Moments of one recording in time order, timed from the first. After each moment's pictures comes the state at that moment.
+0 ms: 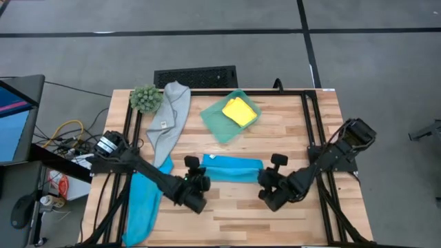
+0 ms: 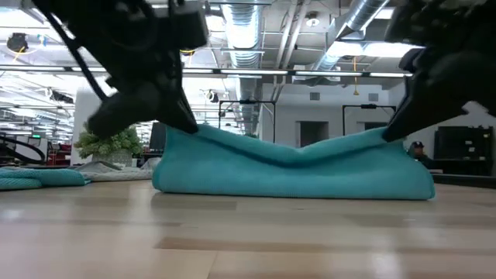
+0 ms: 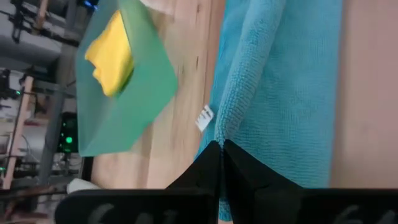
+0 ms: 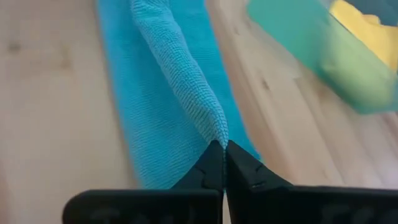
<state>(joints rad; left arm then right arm) -0.52 1.89 1.18 -0.68 -0.92 -0.34 0.65 1.64 0.90 -0.68 0.76 0.78</state>
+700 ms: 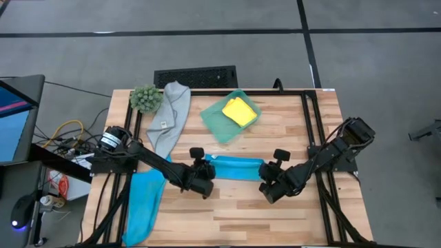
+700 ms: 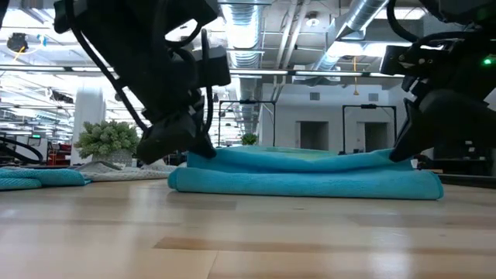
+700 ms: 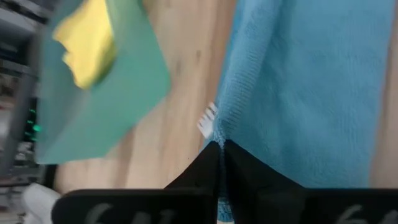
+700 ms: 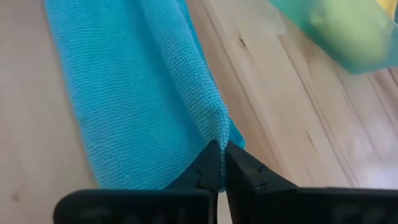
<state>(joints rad) -0.37 1.88 1.07 -0.40 -0.82 -0.22 0.59 1.64 0.83 -0.71 0.70 0.85</state>
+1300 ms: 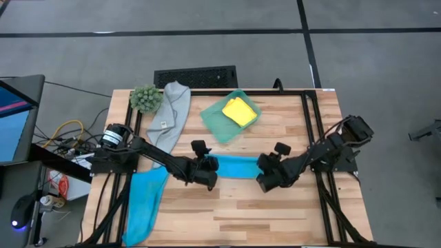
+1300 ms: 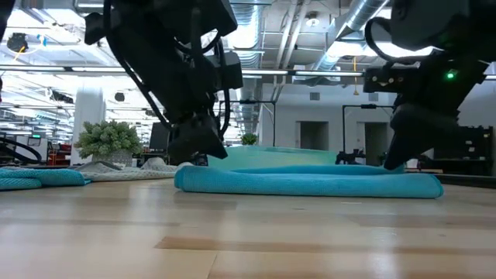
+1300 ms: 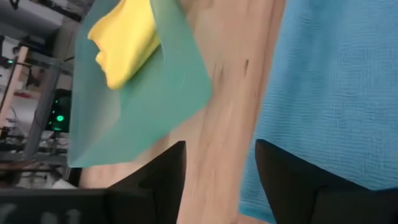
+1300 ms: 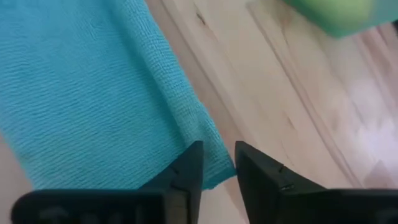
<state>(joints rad) -0.29 1.88 1.08 -0.36 -0.88 -0.16 0.46 1.64 0.83 -0.76 0.63 0.89</state>
